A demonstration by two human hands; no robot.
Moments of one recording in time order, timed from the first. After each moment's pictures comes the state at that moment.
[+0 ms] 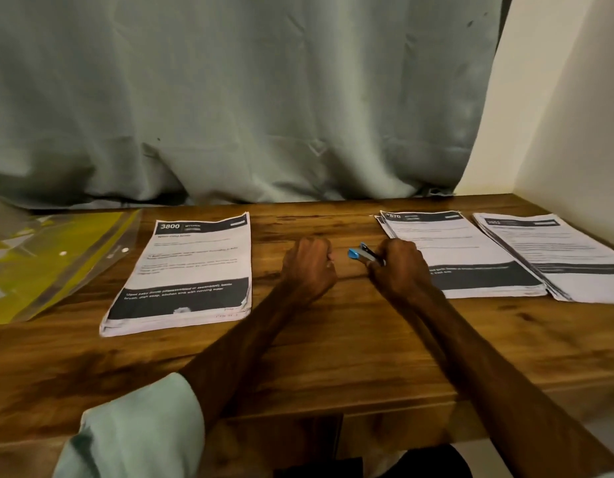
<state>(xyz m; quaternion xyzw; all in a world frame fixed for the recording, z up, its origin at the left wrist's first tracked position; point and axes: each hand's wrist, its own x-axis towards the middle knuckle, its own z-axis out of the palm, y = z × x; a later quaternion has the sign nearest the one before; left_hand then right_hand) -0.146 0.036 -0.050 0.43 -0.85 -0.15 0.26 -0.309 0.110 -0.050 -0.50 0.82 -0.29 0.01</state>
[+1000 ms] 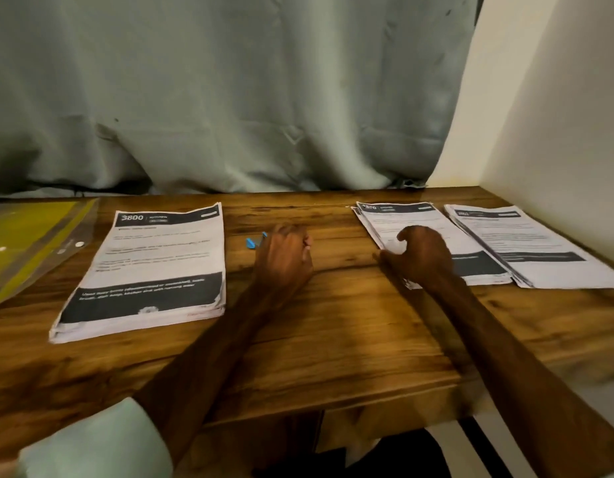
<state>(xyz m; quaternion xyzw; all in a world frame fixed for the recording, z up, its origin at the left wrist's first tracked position) -0.135 0.040 -0.051 0.39 -0.85 -0.09 0.33 -0.349 0.145 -0.026 -0.42 0.88 -0.22 -0.03</state>
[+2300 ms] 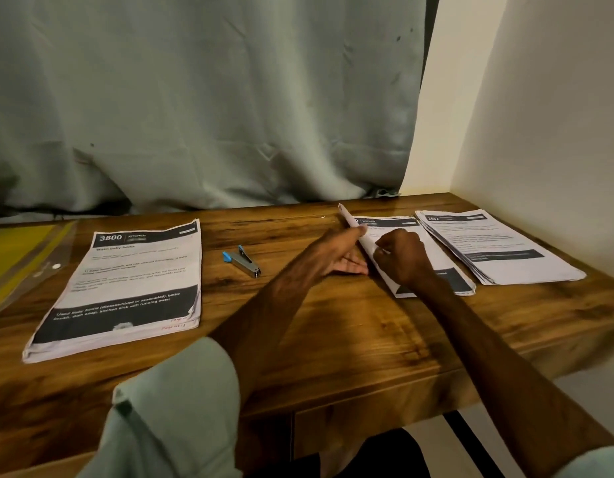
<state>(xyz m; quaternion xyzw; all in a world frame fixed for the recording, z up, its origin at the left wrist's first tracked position) -0.272 0.059 -0.012 0.40 -0.62 -0.66 0.16 -0.379 0.161 -0.024 -0.48 0.83 -0.27 -0.02</state>
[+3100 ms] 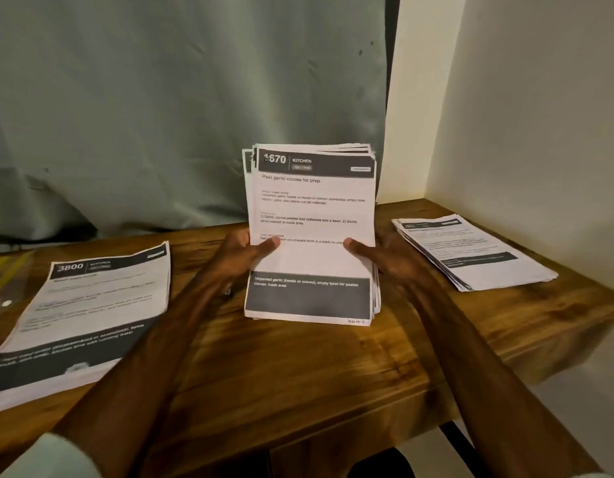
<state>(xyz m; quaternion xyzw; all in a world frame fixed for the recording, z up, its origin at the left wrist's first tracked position) -0.175 0.002 -0.017 0.26 -0.71 -0.56 0.35 -0.373 0.192 0.001 -0.40 0.63 -0.60 0.28</state>
